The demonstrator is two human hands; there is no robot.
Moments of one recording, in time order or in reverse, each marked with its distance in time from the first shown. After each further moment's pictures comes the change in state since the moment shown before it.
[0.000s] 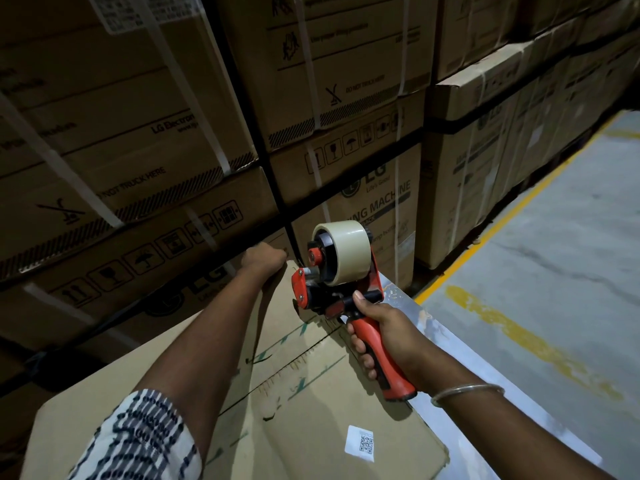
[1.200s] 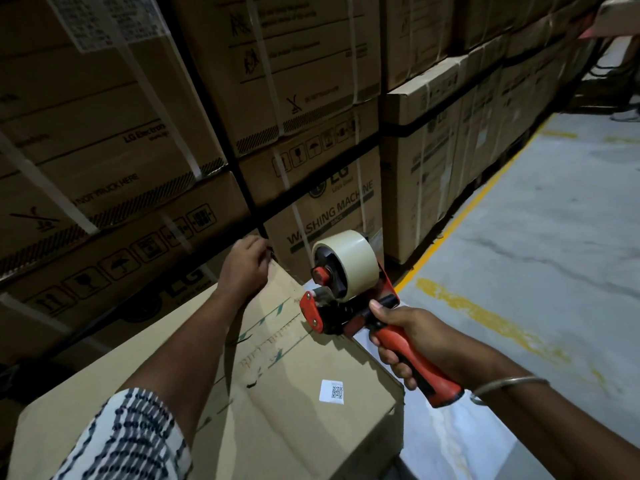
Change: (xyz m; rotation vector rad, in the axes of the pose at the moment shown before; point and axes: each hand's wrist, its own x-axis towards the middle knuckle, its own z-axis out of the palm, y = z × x) left_hand -0.035 -0.032 0.023 0.018 0.364 0.753; right_hand -0.100 0.023 -0.036 -0.168 0.036 0.015
